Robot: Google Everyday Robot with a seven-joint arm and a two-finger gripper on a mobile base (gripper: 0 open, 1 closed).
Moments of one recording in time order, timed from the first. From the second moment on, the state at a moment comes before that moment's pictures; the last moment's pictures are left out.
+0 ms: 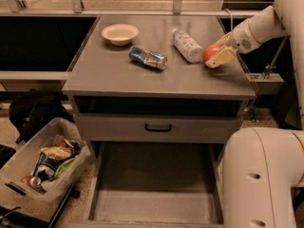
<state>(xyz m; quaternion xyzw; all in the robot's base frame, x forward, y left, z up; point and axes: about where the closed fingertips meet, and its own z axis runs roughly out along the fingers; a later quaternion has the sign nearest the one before) 0.759 -0.248 0.862 -0.53 0.76 0.11 0.35</state>
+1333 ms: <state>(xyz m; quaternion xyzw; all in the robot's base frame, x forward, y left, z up) 0.681 -0.235 1.046 -0.58 0.72 -0.02 0.37</state>
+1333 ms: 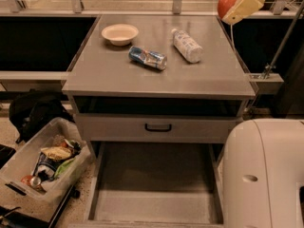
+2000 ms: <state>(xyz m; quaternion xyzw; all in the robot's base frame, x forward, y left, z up) 0.693 -0.227 1.060 -0.58 0.71 -0.04 0.40</state>
